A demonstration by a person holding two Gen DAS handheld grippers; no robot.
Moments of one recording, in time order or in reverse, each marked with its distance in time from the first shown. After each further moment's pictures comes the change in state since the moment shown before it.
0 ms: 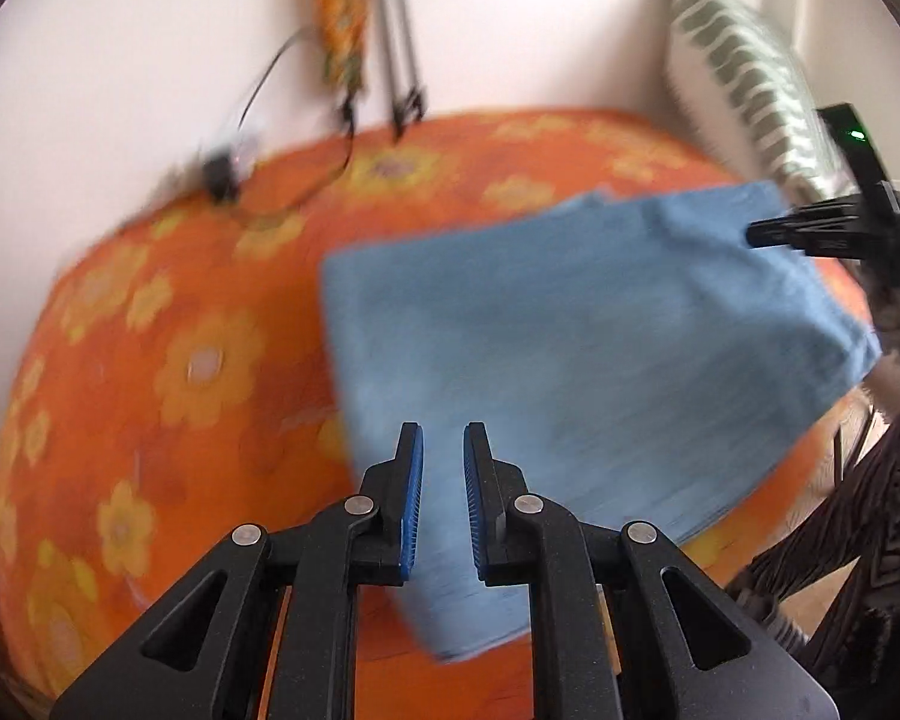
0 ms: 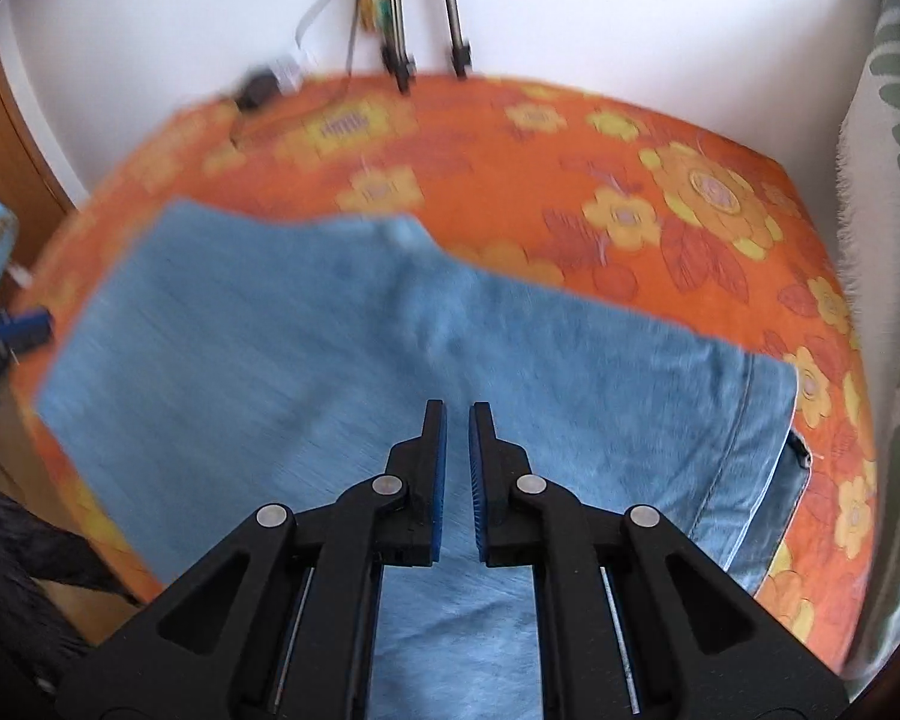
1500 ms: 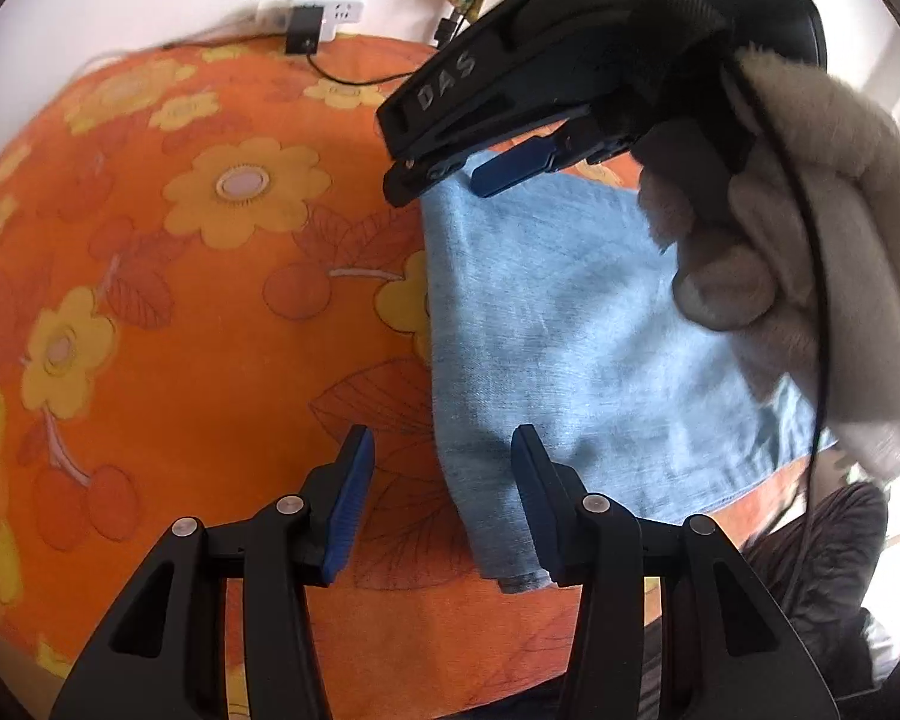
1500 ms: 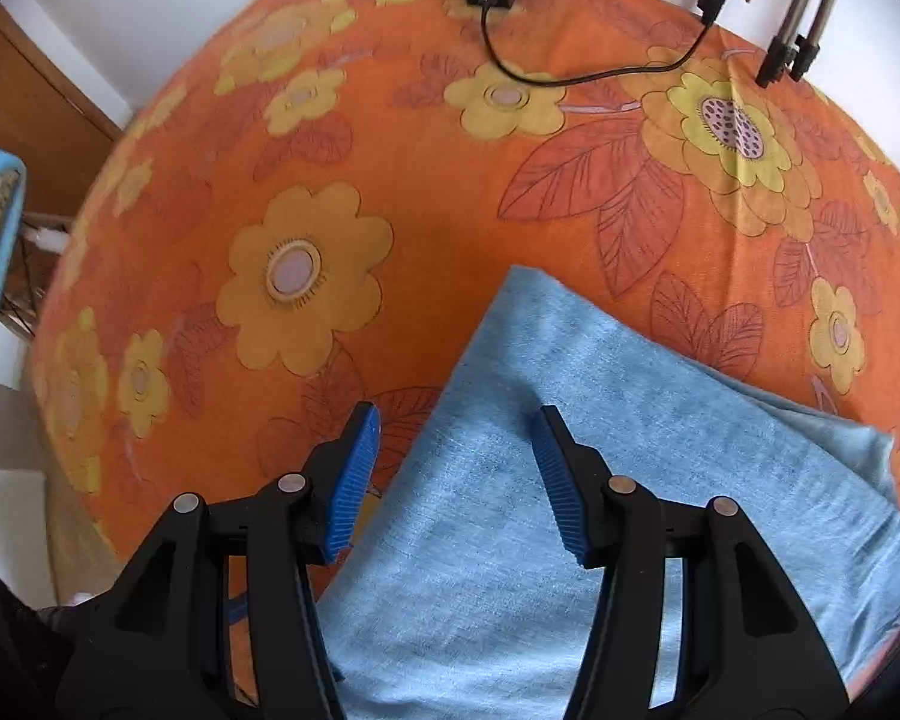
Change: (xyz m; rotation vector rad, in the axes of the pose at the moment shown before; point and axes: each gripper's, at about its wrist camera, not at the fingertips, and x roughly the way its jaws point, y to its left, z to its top) left arm 0.011 0.060 -0.037 -0.351 0.087 -0.178; right arm 0.126 0.283 0.148 -0.106 0.312 0.120
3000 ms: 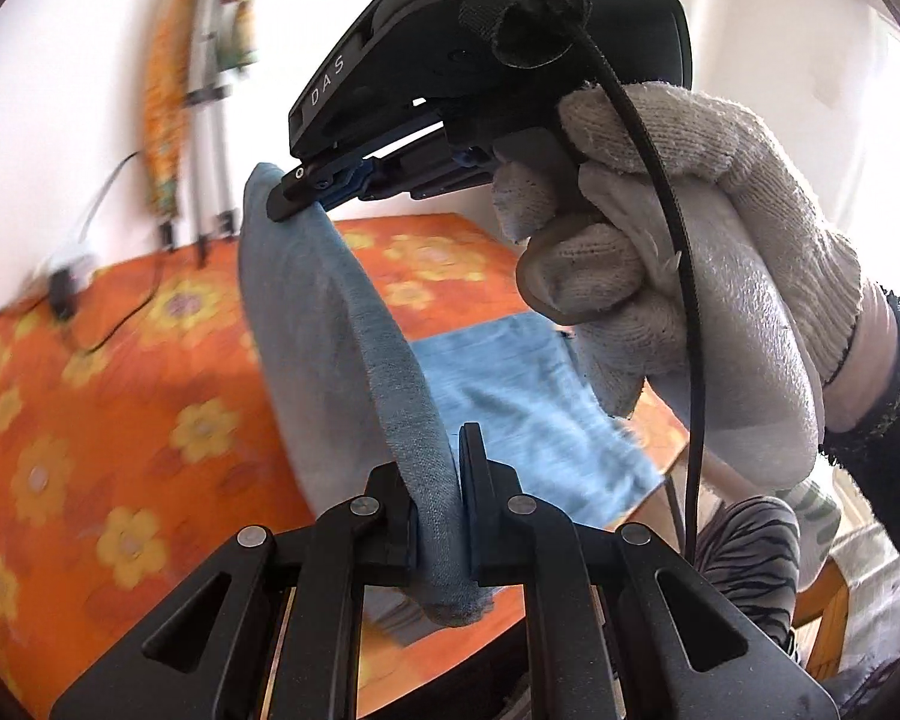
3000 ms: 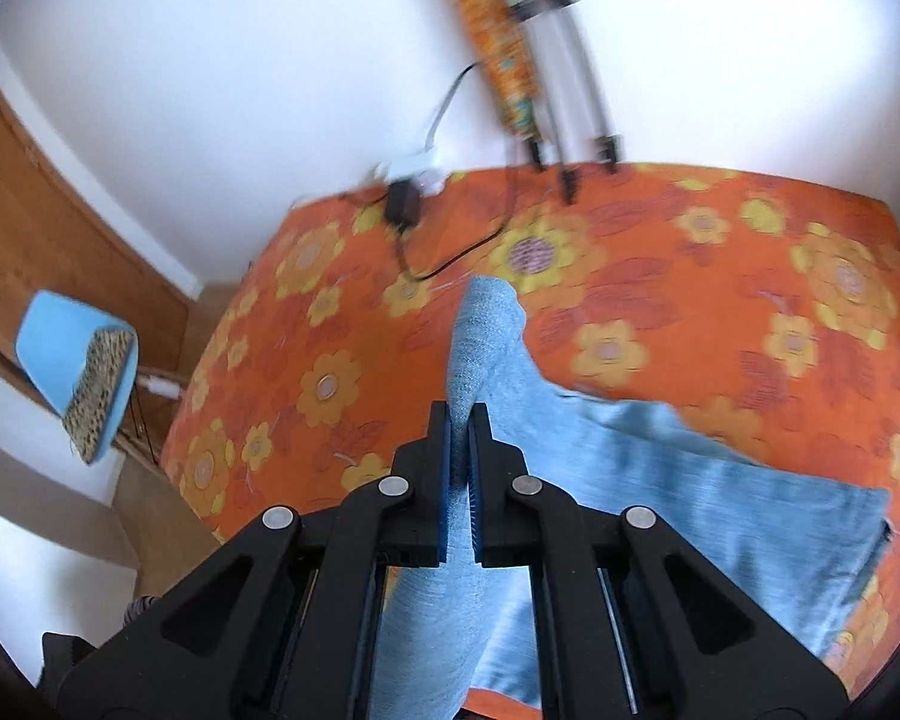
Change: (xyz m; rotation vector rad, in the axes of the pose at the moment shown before) left arm -0.043 -0.240 0.035 0.422 -0.221 -0.188; right arm -0.217 -0.177 -0.097 0.219 -0.395 0.222
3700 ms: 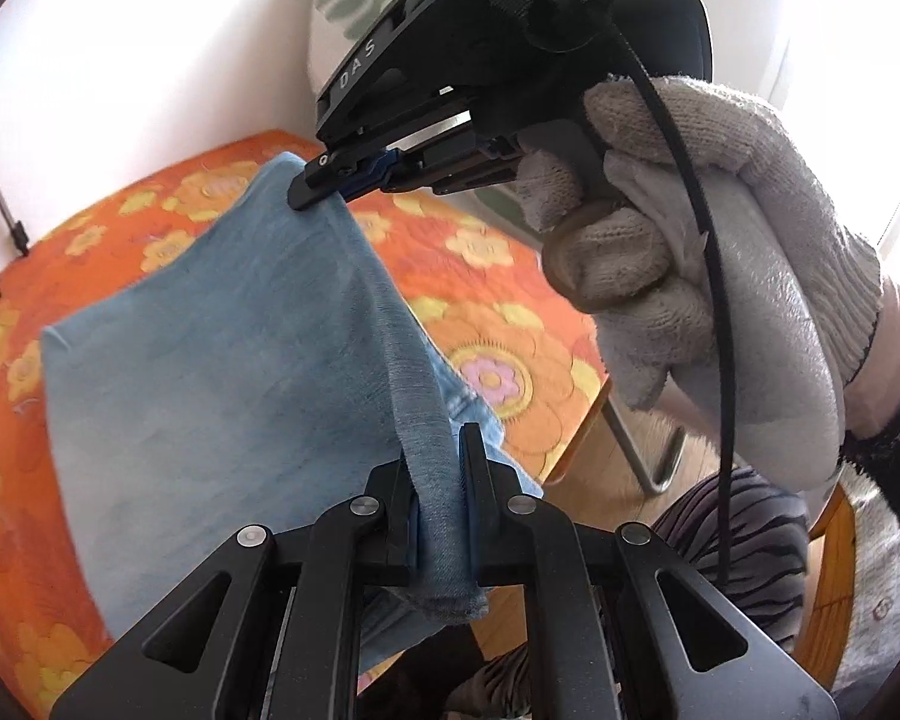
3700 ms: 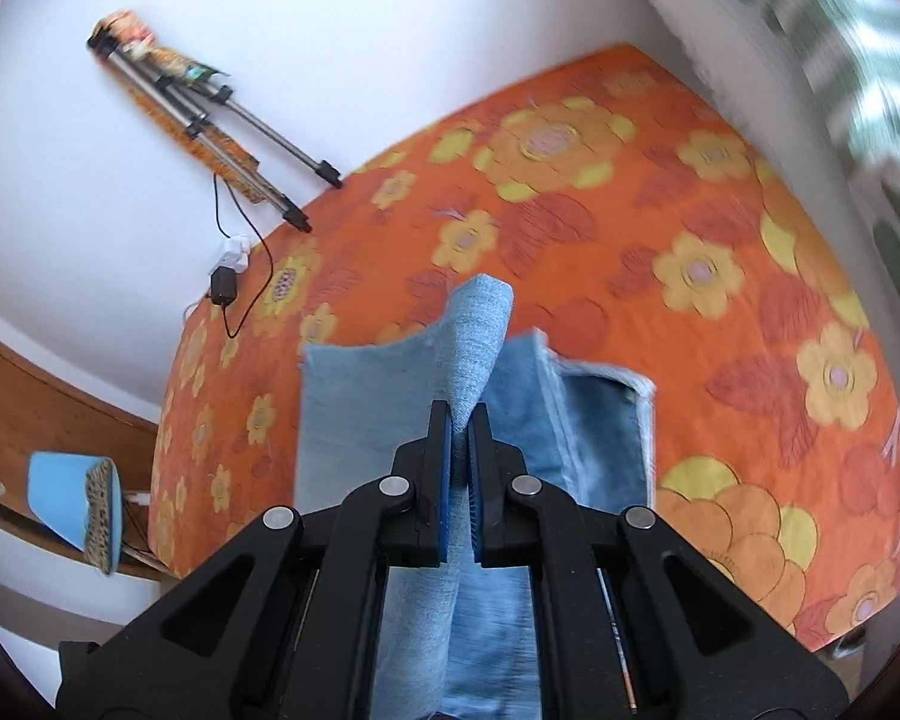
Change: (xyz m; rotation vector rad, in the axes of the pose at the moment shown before) left arm 0.164 -0.125 -0.012 0.207 0.223 -0.140; right arm -0.072 -0.266 -0.117 0.394 -0.094 -0.040
